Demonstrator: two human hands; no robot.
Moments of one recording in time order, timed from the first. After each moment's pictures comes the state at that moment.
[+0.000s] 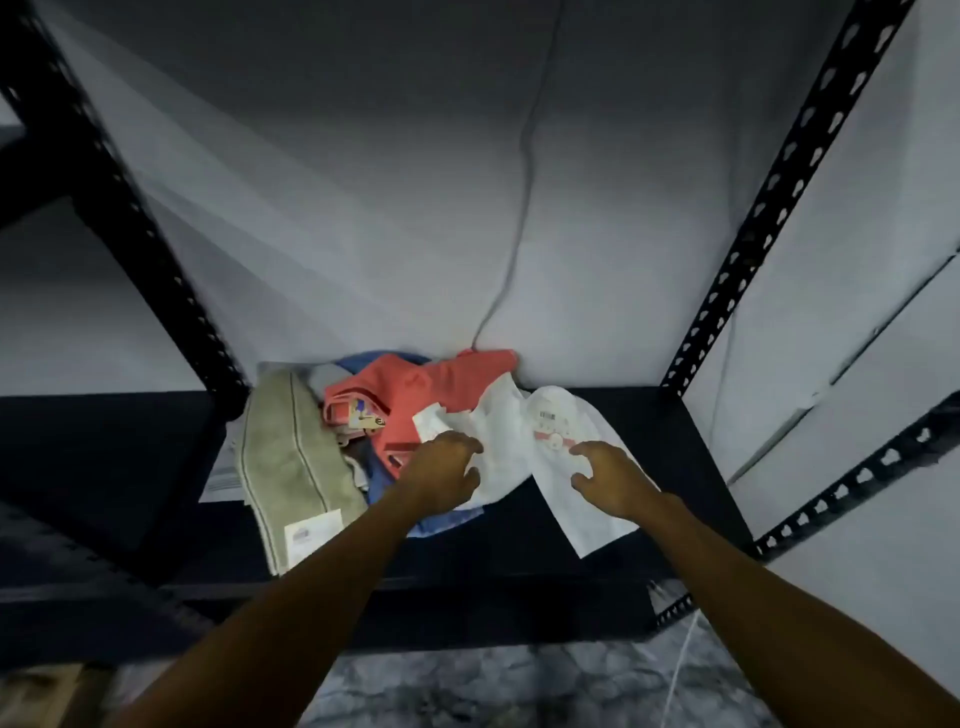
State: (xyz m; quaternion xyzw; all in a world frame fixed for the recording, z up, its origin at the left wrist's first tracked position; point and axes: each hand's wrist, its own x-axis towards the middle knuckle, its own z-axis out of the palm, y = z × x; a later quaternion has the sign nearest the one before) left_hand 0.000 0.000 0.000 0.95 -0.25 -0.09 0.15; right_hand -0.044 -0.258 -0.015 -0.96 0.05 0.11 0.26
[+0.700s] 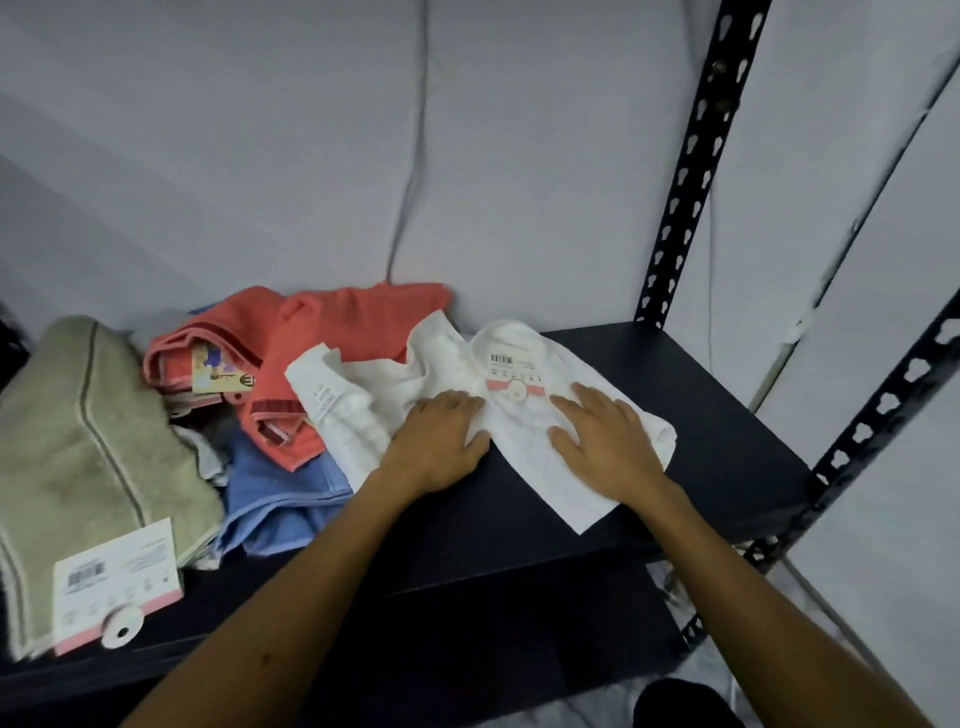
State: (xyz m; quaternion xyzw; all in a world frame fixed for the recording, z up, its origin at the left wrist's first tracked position) left_hand 0.063 -0.083 -0.169 0.93 -0.34 0.04 0.14; right_hand -0.016 -0.300 -0.183 -0.99 0.05 -0.09 0.10
